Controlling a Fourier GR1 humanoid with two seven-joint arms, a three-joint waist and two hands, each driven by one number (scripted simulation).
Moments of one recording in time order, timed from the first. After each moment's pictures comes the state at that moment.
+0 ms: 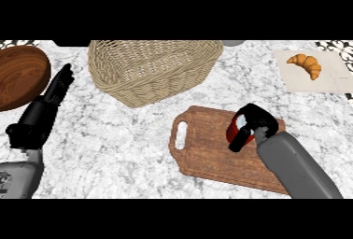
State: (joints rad) left arm -0.20 0.35 0.02 -1.54 -0.07 -0.02 -0.02; right arm -0.51 -0.30 0.43 -1.17 0.35 0.21 0.98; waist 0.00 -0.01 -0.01
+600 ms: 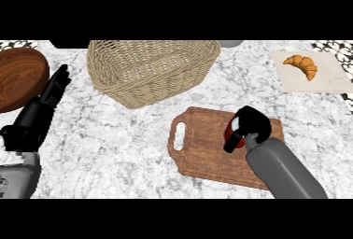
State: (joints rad) left arm -0.18 0.34 0.04 -1.58 -0.09 -0.04 0.02; right arm -0.47 -0.23 0.44 -1.18 0.59 0.11 1.04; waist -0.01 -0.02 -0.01
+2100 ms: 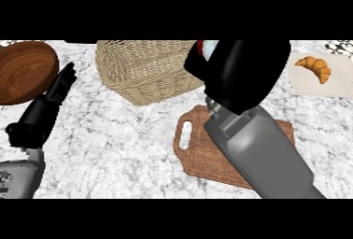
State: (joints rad) left arm -0.21 0.33 0.03 -1.55 -0.08 -0.07 -0.01; right arm -0.93 -0.01 0.32 -1.56 1.47 -0.06 1.25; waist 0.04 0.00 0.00
